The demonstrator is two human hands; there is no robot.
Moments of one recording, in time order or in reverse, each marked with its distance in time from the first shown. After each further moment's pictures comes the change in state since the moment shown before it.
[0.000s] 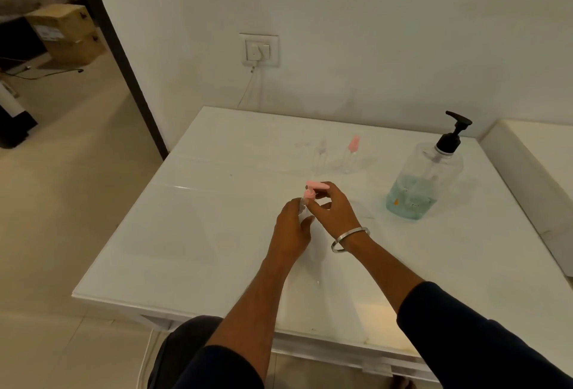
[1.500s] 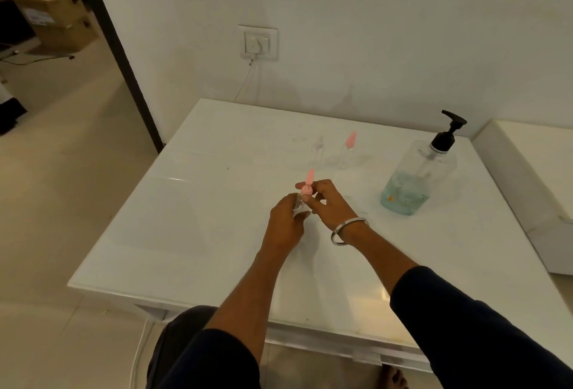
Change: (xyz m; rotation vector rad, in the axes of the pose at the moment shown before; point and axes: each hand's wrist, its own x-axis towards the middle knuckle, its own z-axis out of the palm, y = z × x) left_hand -0.002 0.003 -0.008 -0.142 0.025 0.016; right_hand -0.002 -0.012 -0.009 -0.154 -0.205 0.071
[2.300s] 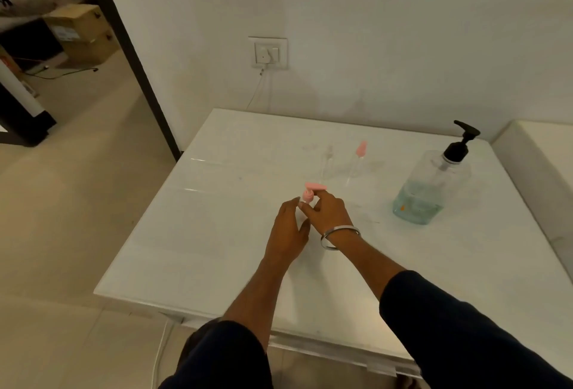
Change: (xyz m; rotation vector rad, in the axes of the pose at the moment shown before) left_hand 0.005 0.002 -0.016 0.161 -0.010 -0.002; right_hand 0.018 -0.013 0.021 -0.204 0.115 0.096
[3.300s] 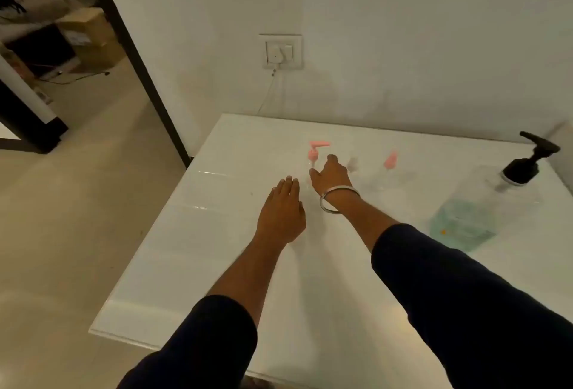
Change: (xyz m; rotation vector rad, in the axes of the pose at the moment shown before) left_hand 0.090 -0.023 -0.041 0.688 -0.126 0.095; right_hand 0.119 -0.040 0.012 -0.062 -0.006 0.176
